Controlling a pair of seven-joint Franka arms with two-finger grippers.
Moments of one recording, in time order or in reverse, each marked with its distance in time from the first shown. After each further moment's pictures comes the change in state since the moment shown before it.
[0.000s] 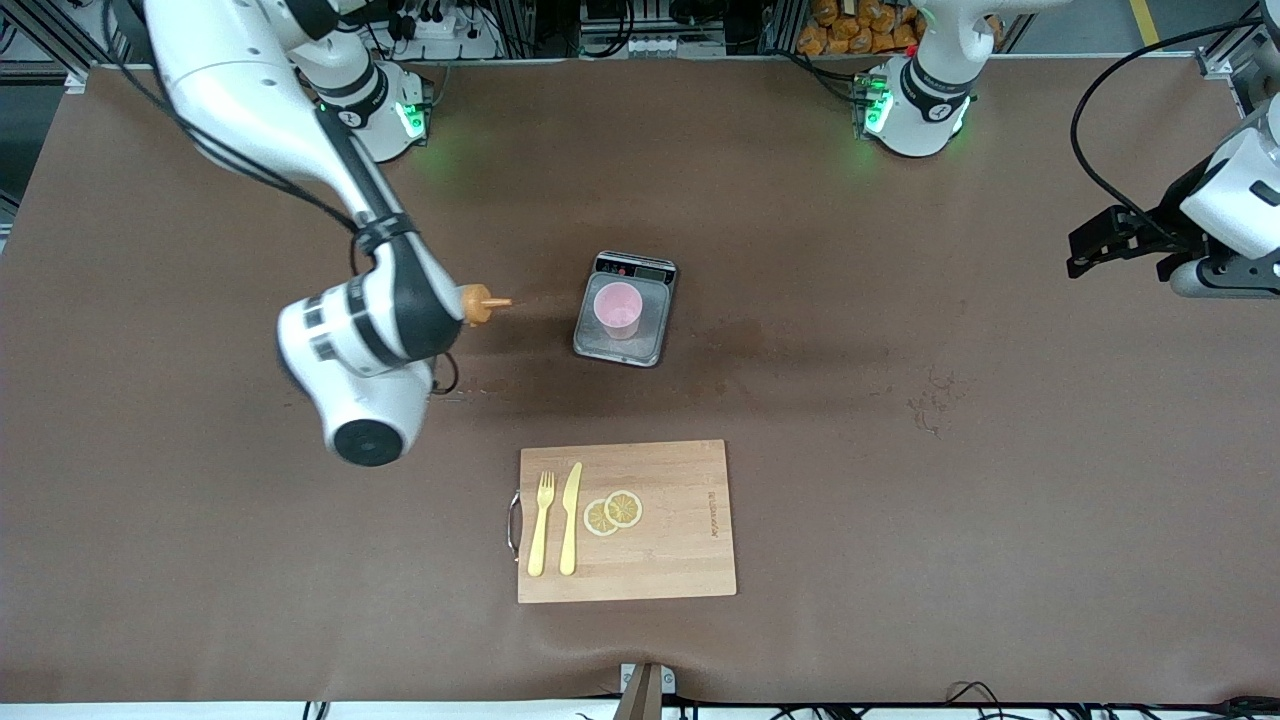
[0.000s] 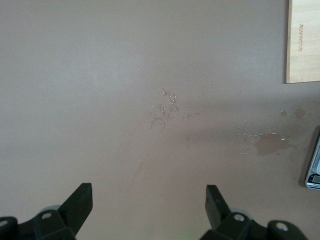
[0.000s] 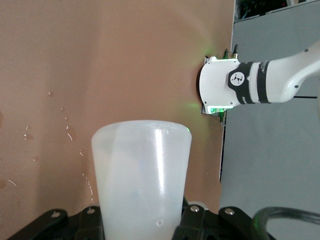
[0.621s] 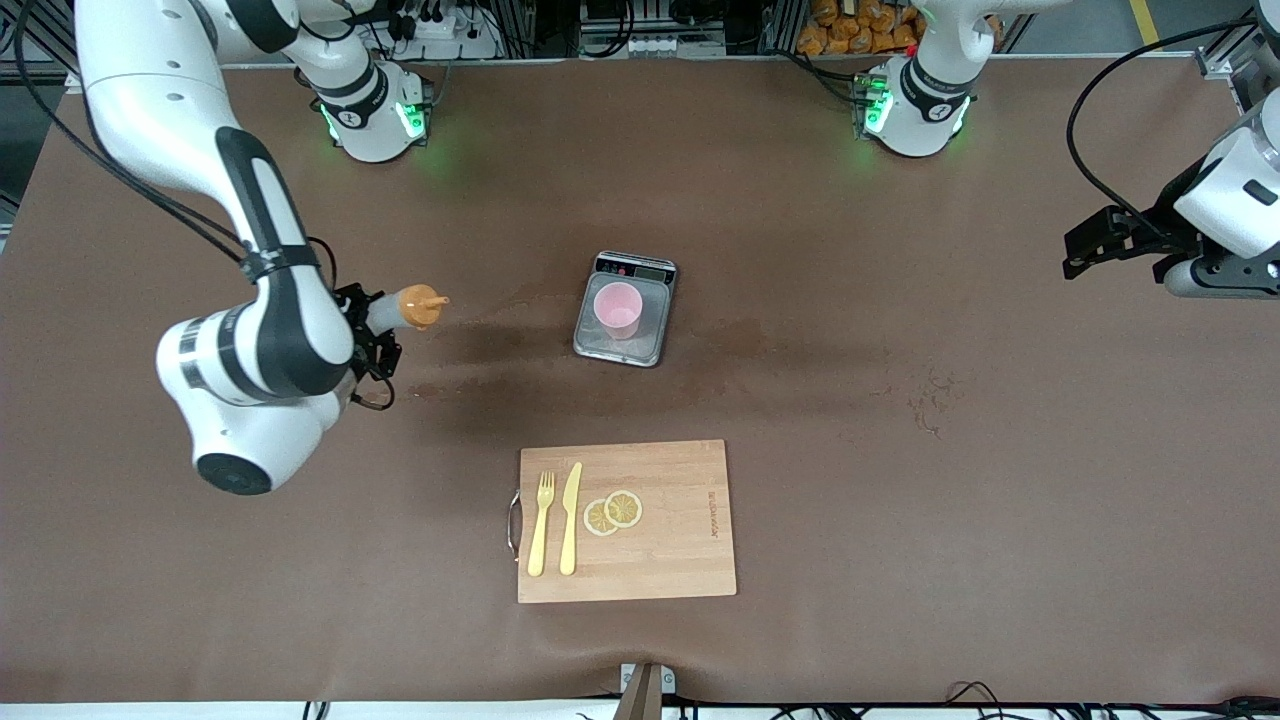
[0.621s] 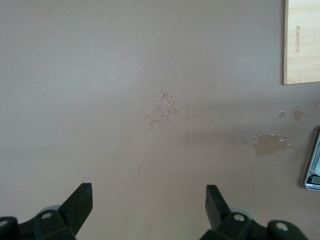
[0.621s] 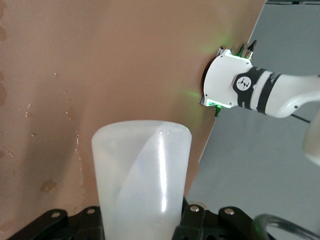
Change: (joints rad) left arm 0.000 0.000 -0.008 0.000 0.000 0.010 0.000; right arm -0.145 -0.007 0.000 0.001 0.111 -0.043 -0.300
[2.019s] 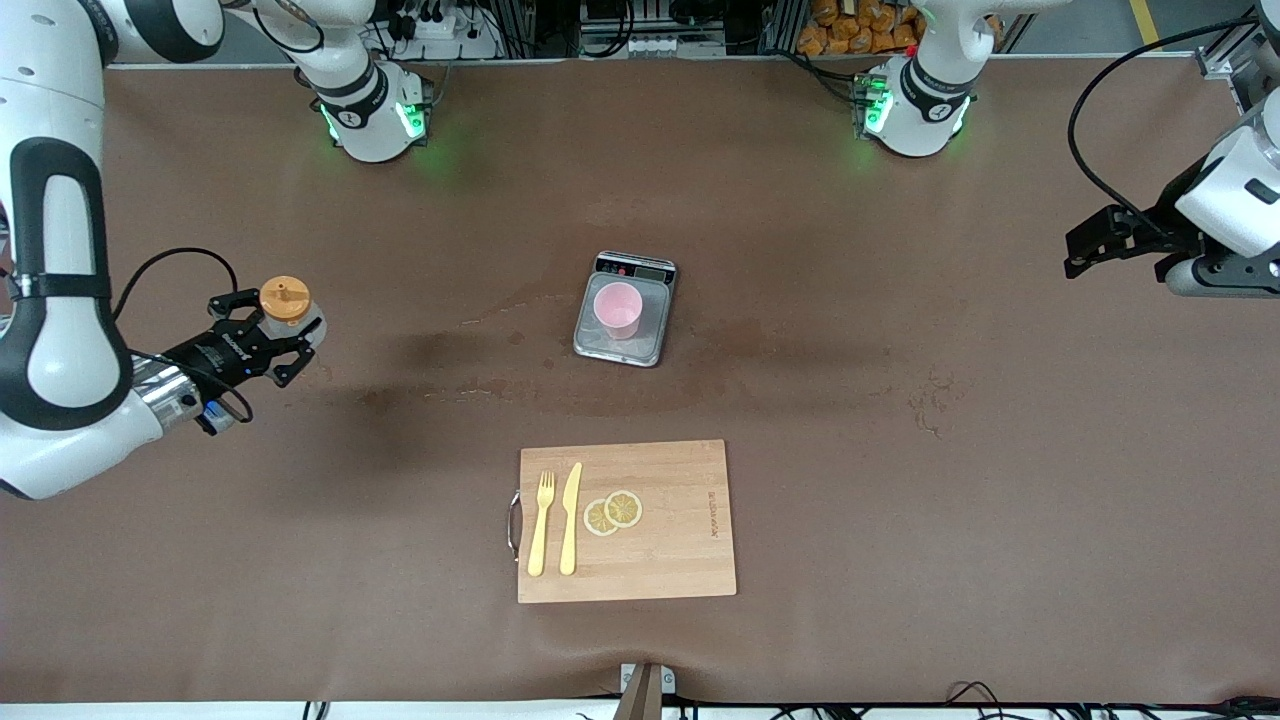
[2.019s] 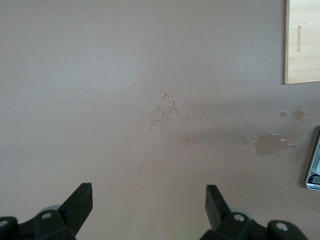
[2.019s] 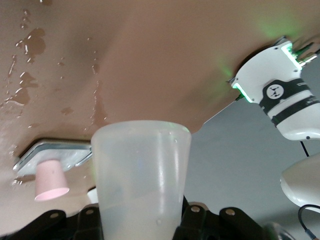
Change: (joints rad) left arm 0.001 -0.002 0.000 0.001 0.003 -0.004 0.000; right arm -0.297 -0.001 -0.001 -0.032 0.255 -0.038 -0.477
